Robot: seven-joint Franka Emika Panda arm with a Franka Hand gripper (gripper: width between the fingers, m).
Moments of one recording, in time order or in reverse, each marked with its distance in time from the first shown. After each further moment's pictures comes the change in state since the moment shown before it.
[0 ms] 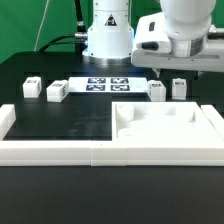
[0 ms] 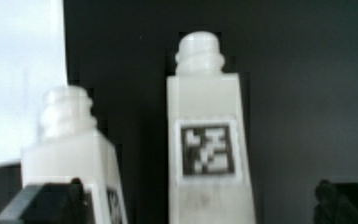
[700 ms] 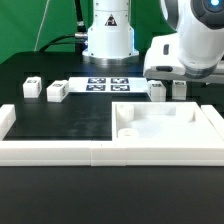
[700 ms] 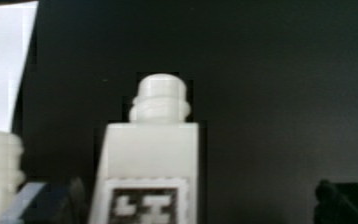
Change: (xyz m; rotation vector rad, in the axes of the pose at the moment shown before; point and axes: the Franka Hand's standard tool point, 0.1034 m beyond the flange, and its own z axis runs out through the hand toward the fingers) arm 0.007 -0.022 0.030 -0.029 -0.052 -0.026
